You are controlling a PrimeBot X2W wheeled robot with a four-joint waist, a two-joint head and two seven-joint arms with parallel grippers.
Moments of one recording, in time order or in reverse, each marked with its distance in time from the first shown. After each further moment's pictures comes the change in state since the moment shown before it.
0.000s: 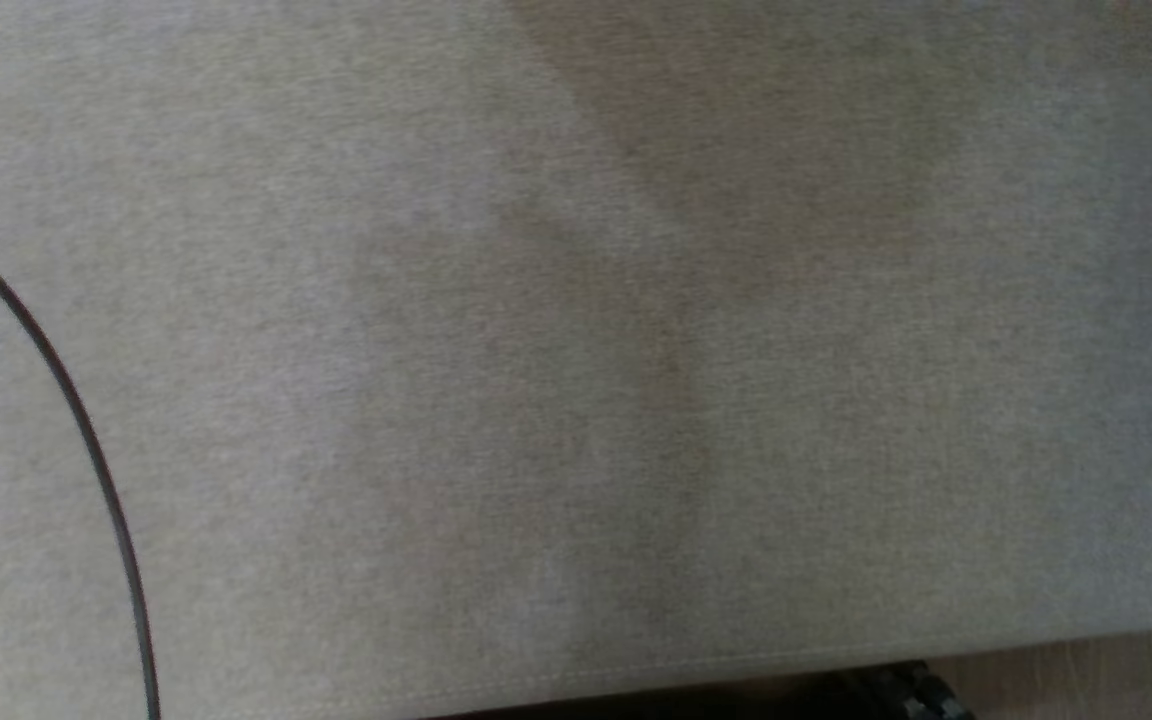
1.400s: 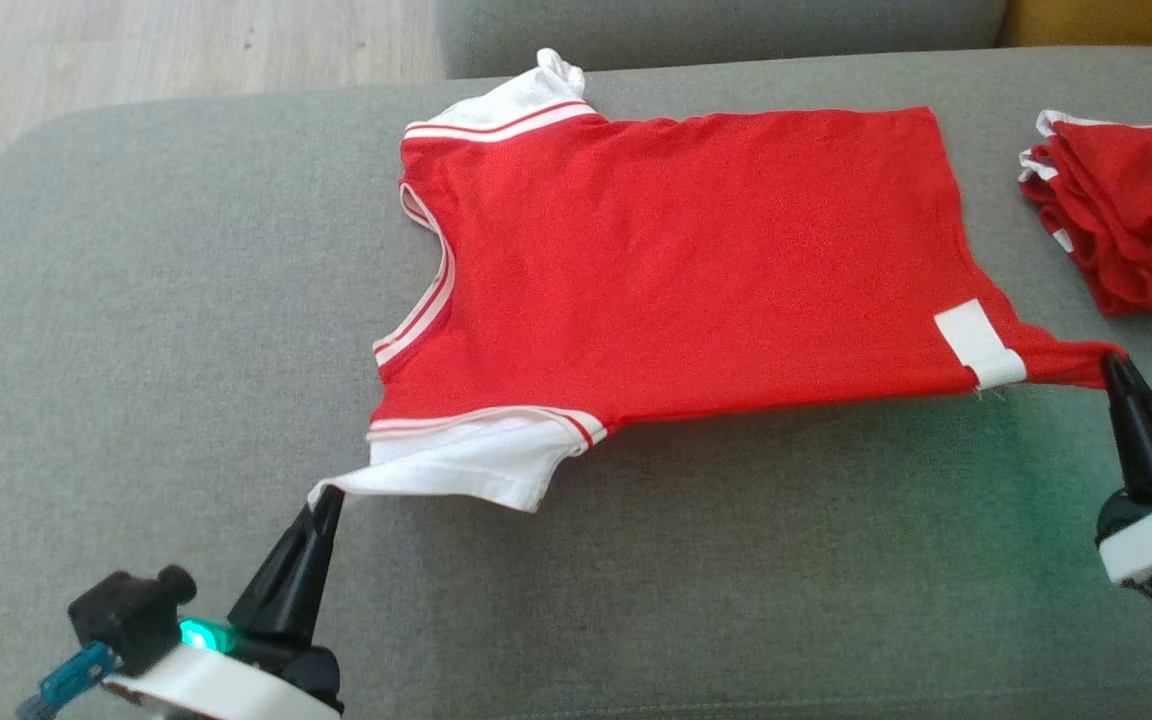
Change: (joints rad) left arm 1.793 0.106 -0.100 -0.454 -0.300 0.024 0.002; right arm 1.411 -0.032 -0.029 -0.380 0.250 0.000 0.022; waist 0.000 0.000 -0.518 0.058
